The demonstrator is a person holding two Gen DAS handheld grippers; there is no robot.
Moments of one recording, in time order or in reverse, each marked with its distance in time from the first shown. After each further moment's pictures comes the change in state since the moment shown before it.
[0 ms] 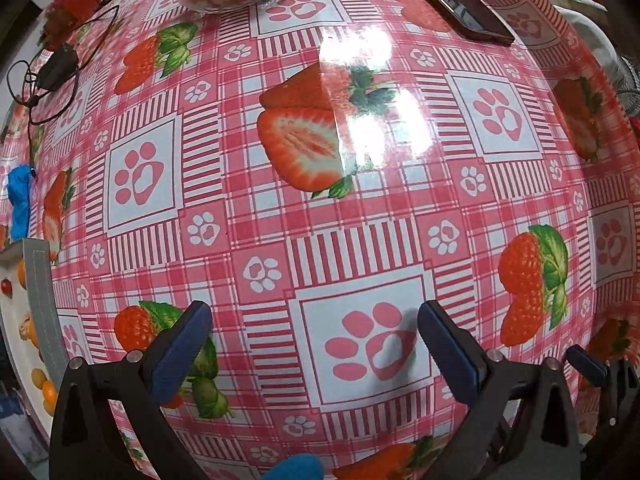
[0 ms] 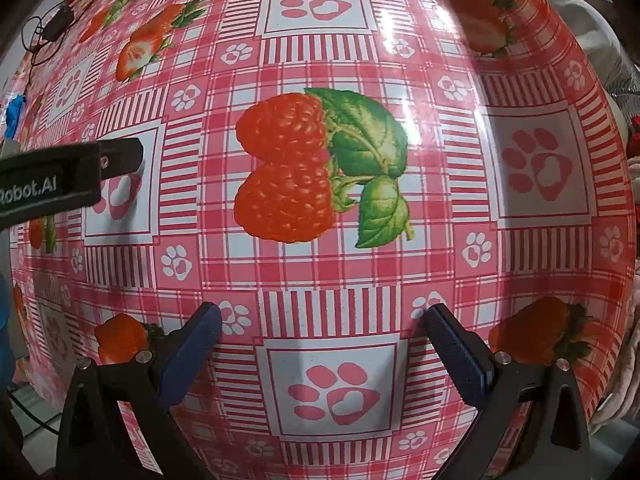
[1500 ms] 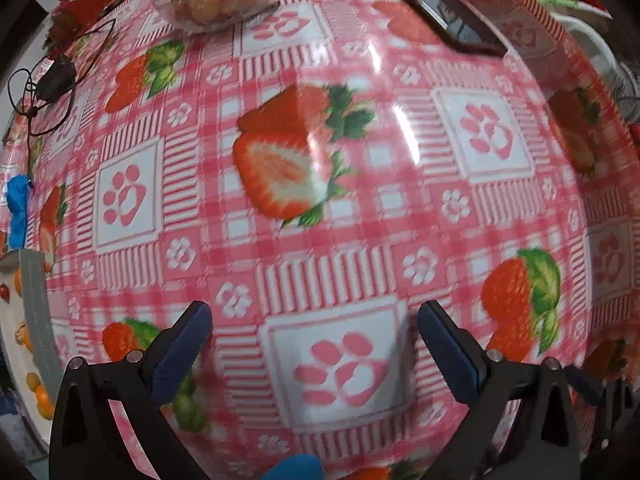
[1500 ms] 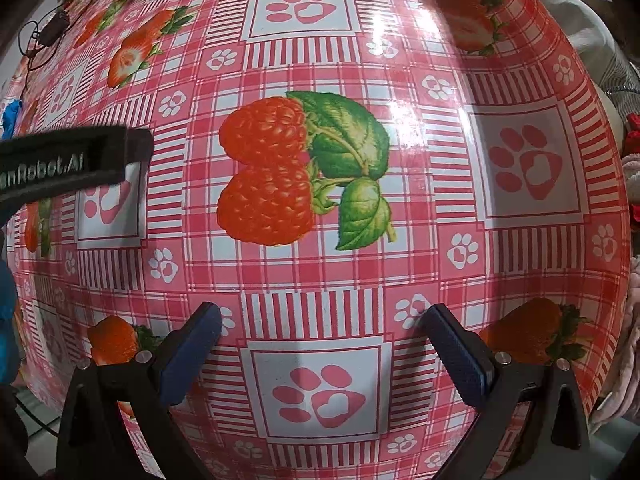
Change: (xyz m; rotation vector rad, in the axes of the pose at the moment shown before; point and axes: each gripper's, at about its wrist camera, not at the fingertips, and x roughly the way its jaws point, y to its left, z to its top) left arm -0.005 -0.012 0.014 -0.017 -0.074 -0.017; right arm -0.002 -0.016 0.000 0.009 -0.016 -0.014
